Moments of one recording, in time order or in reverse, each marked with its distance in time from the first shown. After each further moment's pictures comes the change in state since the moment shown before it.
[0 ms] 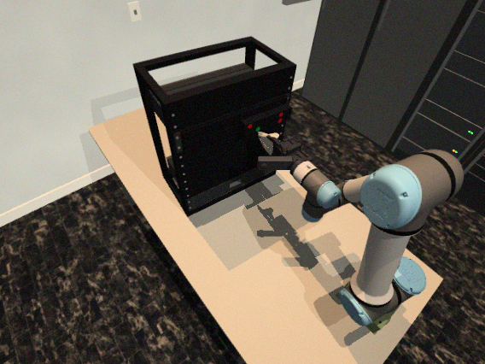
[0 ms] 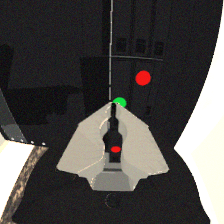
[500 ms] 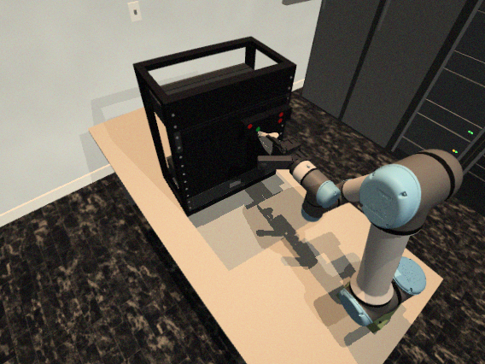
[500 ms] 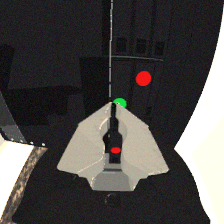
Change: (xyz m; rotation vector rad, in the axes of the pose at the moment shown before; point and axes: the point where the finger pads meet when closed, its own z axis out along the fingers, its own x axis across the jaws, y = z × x) arm 0.000 0.000 0.002 0.000 0.000 0.000
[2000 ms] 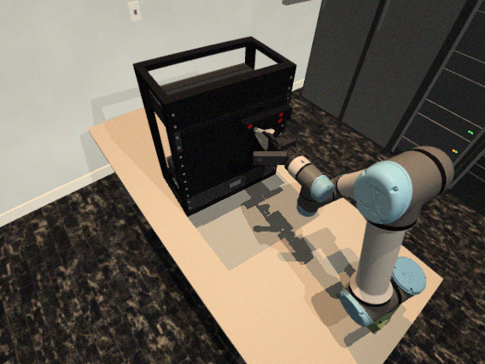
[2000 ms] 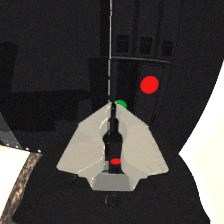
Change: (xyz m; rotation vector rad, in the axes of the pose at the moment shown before) arm 0.000 0.000 0.025 0.000 0.000 0.000
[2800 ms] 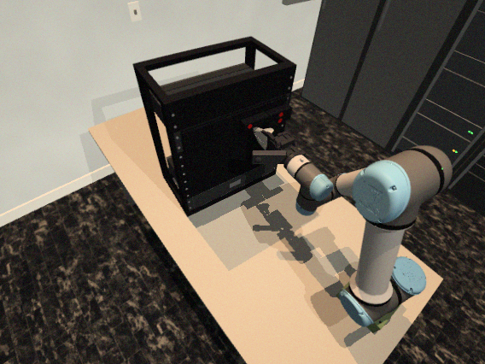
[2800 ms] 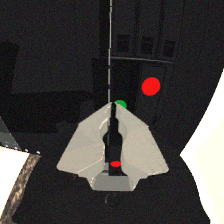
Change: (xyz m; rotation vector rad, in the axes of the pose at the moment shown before) arm 0.000 0.000 0.005 0.000 0.000 0.000
